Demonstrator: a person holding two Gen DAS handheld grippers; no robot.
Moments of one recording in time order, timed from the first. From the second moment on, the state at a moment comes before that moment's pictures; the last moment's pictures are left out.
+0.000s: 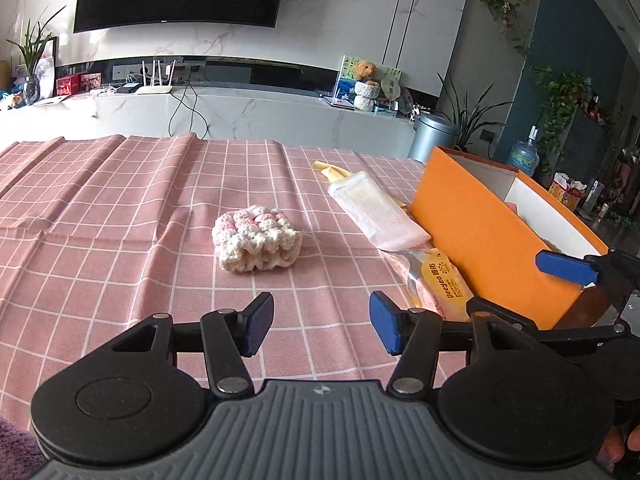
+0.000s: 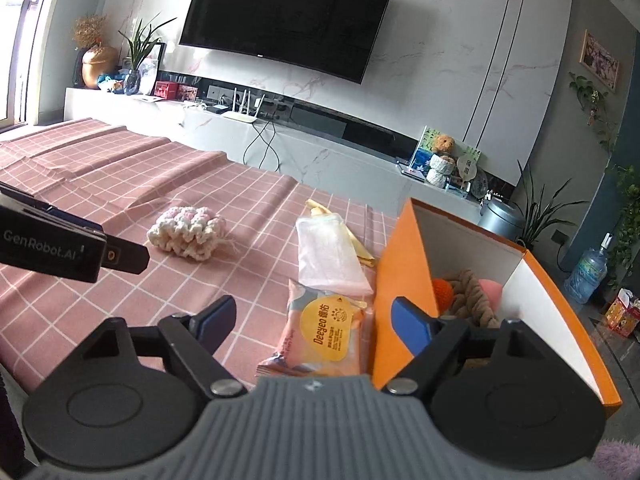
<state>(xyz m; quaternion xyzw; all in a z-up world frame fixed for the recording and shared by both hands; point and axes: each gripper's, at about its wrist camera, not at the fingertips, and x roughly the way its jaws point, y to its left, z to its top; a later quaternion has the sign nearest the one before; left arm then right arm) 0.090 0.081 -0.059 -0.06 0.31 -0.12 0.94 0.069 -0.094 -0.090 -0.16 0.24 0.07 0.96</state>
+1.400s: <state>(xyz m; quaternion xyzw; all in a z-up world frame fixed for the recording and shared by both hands) 0.164 0.107 -0.089 -0.03 0.36 -0.08 0.93 0.181 -0.029 -0.136 -0.19 0.36 0.01 0.91</state>
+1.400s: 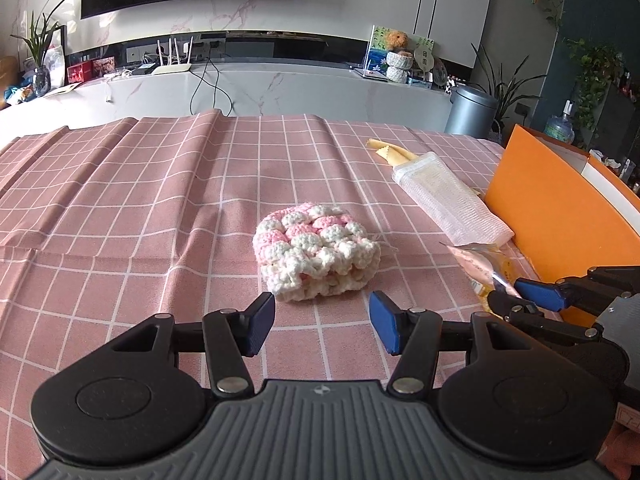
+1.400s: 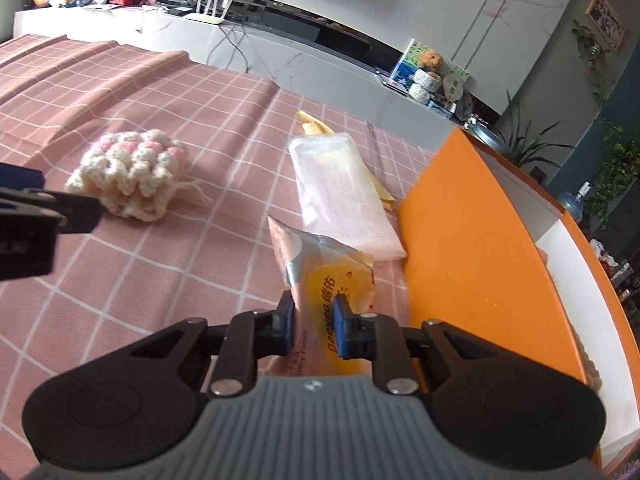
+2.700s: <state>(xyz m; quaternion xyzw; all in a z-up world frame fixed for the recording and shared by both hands) 0.232 0.130 -0.112 -0.15 0.39 -0.06 0.90 0.248 -0.059 -0.140 0.01 0.47 0.14 0.87</state>
